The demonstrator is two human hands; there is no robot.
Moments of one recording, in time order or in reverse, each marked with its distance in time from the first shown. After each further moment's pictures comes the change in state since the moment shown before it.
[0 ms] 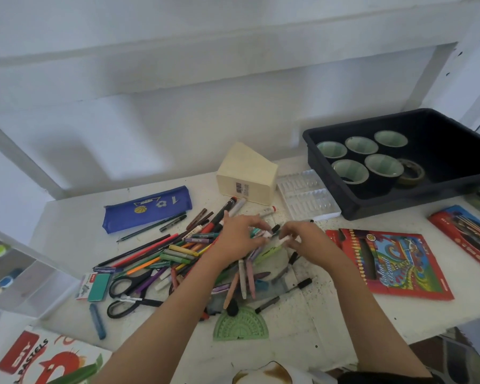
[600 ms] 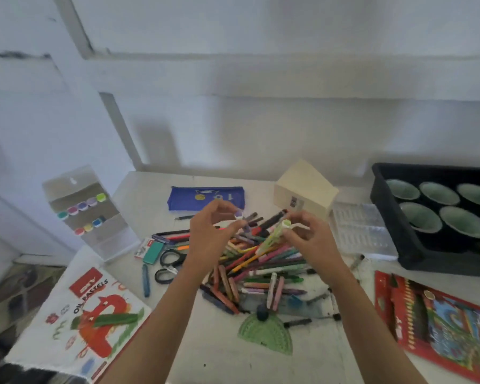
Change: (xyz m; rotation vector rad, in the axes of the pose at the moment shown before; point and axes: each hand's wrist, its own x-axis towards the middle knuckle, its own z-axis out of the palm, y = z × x) left_hand -0.101 -0.006 -0.072 -0.406 0.850 -0.068; right_hand 0.004 -0.100 0.008 0.777 0.103 -0.269
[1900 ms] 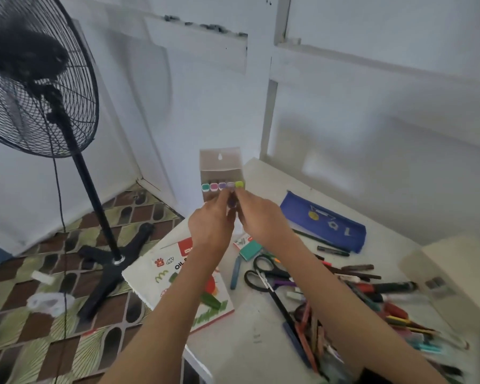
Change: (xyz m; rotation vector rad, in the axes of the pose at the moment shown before) left_hand 0.015 -0.053 -0.172 1.060 0.516 -0.207; right_hand 0.089 -0.048 0.283 -0.792 -0.640 -0.830
